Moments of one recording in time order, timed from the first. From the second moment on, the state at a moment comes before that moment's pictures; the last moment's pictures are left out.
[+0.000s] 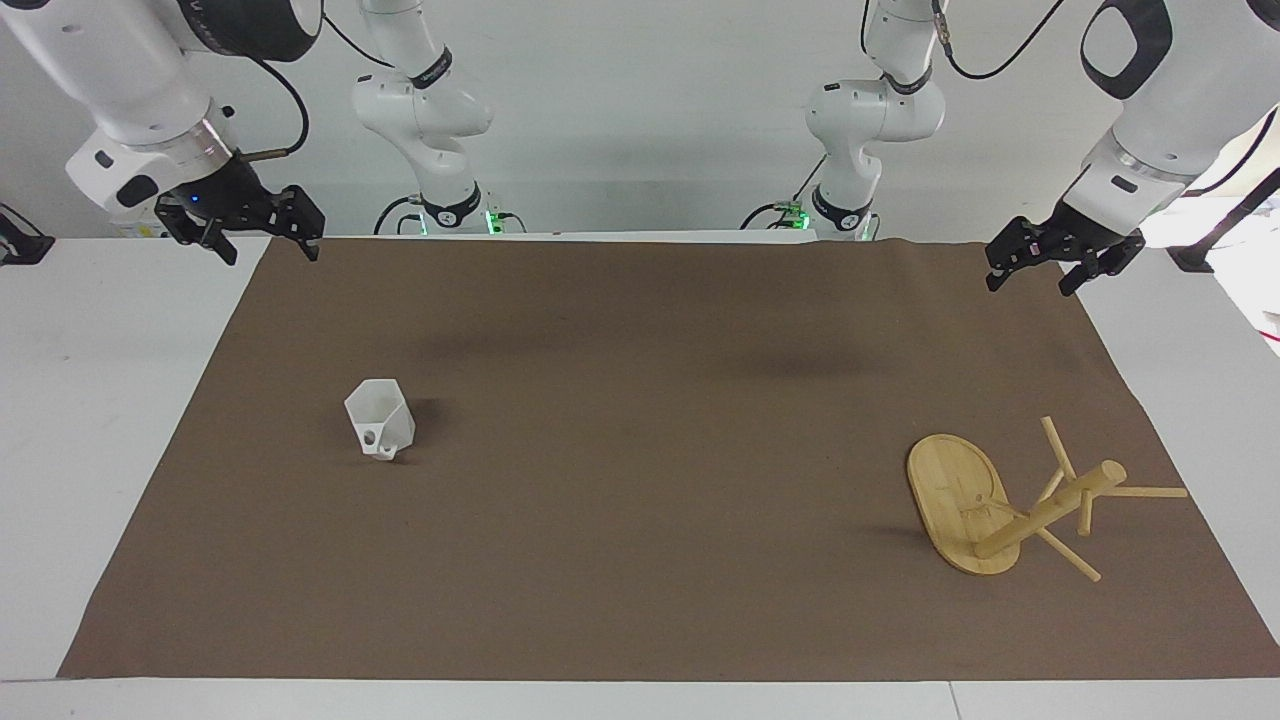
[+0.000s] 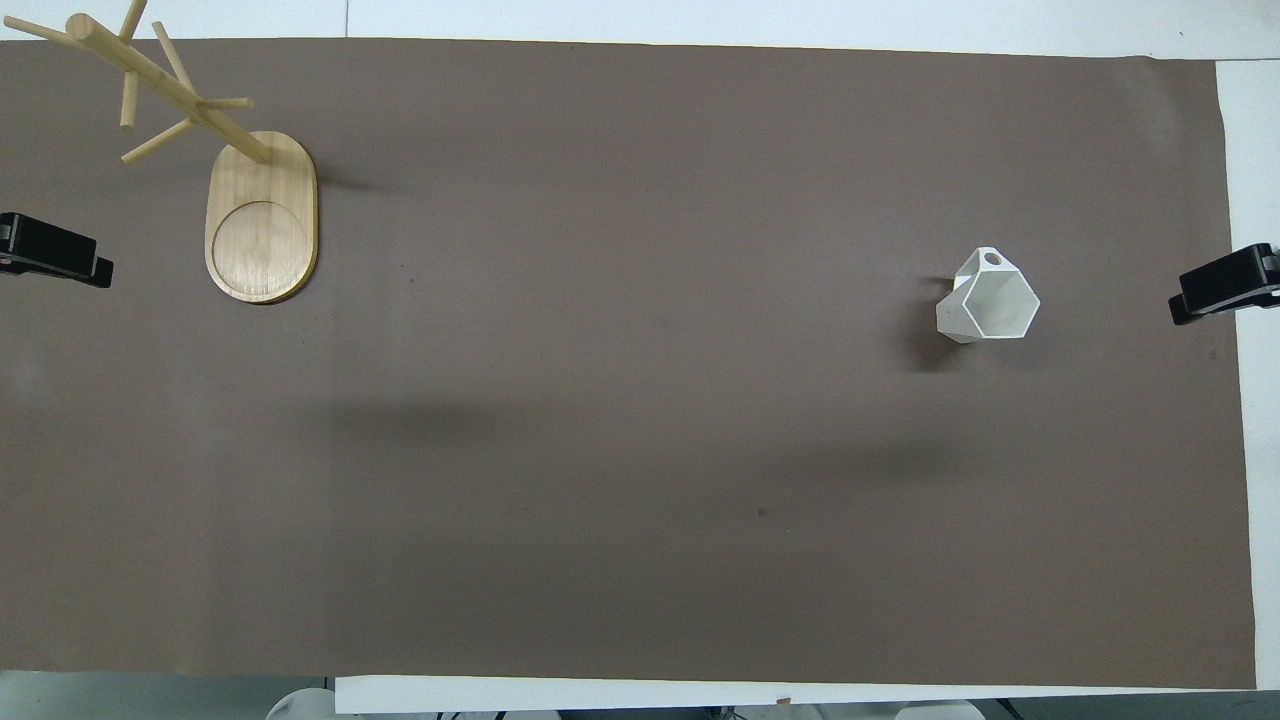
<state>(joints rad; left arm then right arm) -0.11 -0.02 0.05 -1.61 -0.04 1.55 0.10 -0.07 0.01 -0.02 -1.52 -0.04 1.39 -0.15</state>
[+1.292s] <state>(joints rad) -0.11 -0.02 0.05 -1.61 -0.04 1.55 0.10 -0.29 0.11 -0.03 -1.59 0.25 1.63 -1.13</state>
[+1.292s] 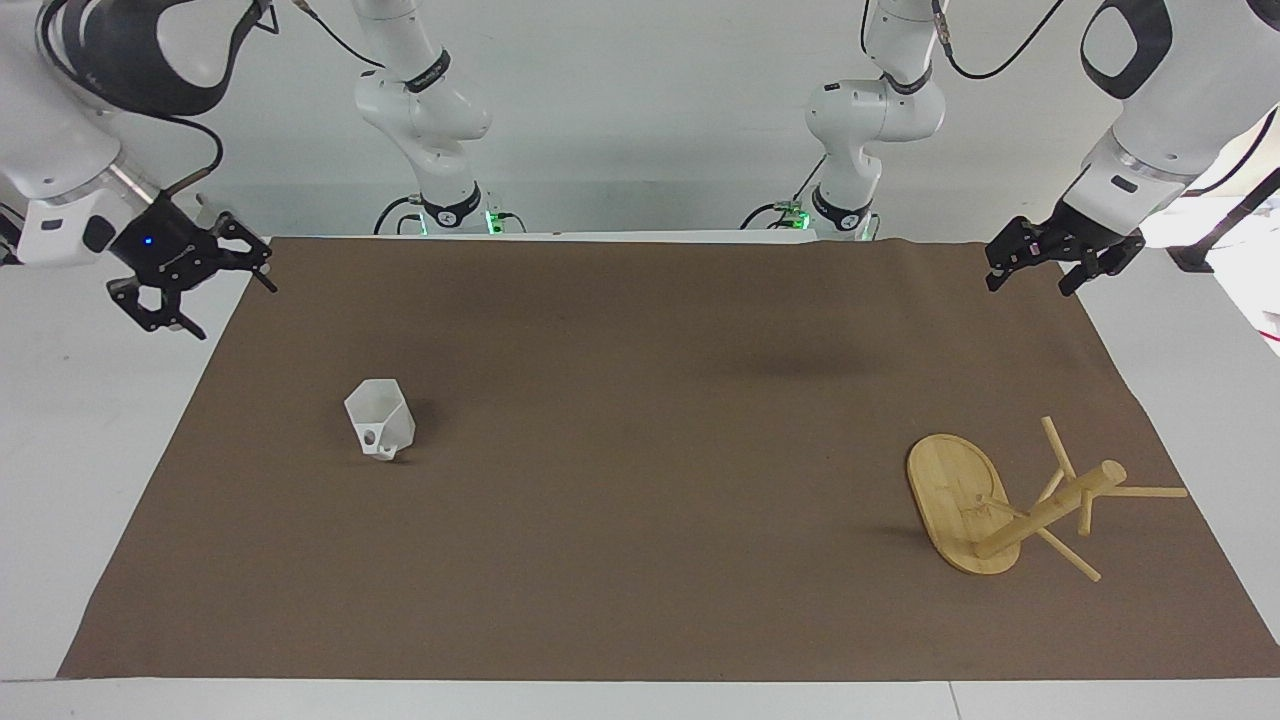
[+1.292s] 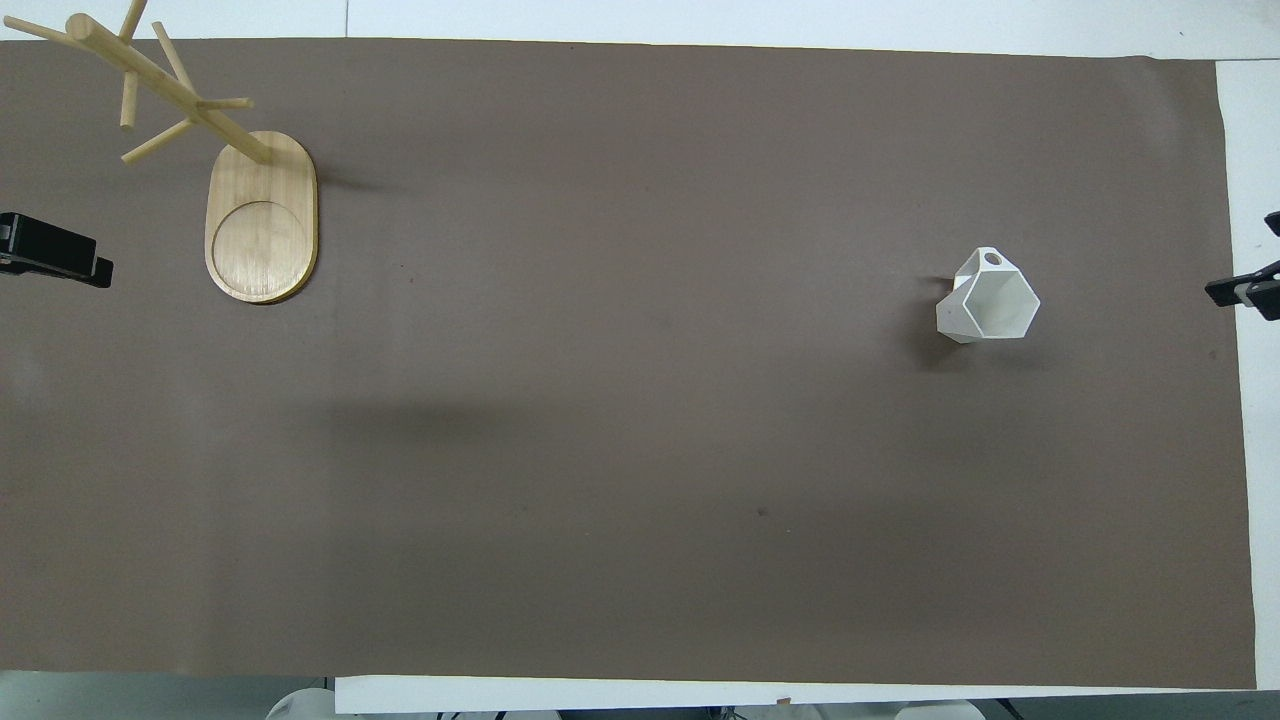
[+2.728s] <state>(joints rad) -0.11 -0.02 0.05 -1.61 -0.04 1.55 0.10 -0.54 0.62 -0.02 -1.74 0.96 1.52 -2.44</state>
